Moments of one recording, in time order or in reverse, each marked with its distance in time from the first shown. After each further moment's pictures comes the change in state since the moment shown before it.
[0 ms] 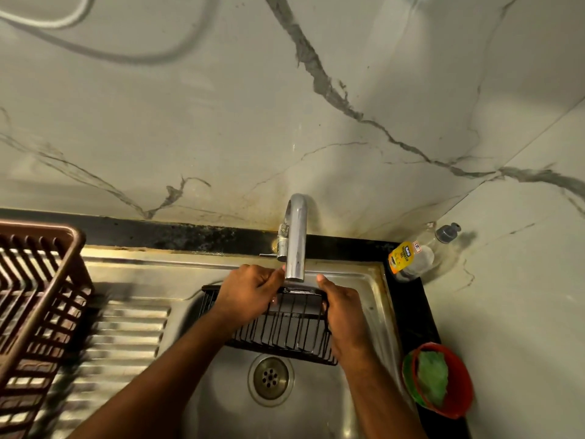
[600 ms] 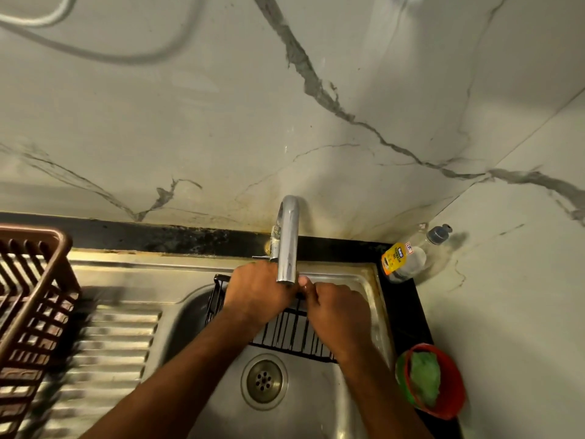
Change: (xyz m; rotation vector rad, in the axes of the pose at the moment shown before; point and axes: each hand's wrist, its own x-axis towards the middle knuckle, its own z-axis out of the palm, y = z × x) left_hand 0.008 0.037 0.009 0.502 0.026 0.050; right_hand -0.006 -0.028 -0.023 -1.019 -0.030 -0.581
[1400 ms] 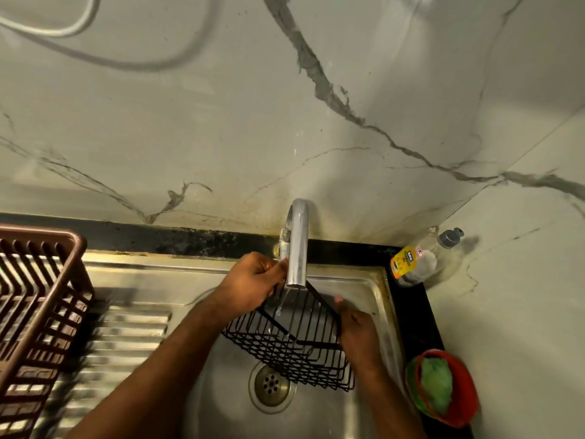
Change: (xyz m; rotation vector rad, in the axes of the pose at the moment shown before) left_hand 0.009 -0.035 -0.007 -0.877 -0.101 -0.104; right_hand -0.023 0.035 0.050 0.870 -0.006 0.525
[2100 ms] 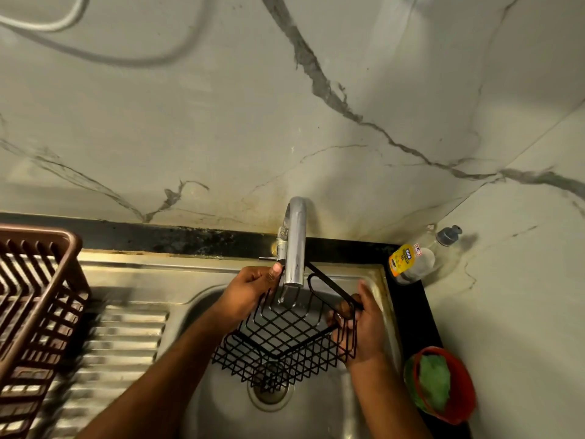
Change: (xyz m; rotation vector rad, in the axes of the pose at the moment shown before) left_hand -0.001 -0.032 0.010 -0.344 -0.066 -0.039; right_hand 0.013 -0.012 -0.002 0.804 0.062 0.370
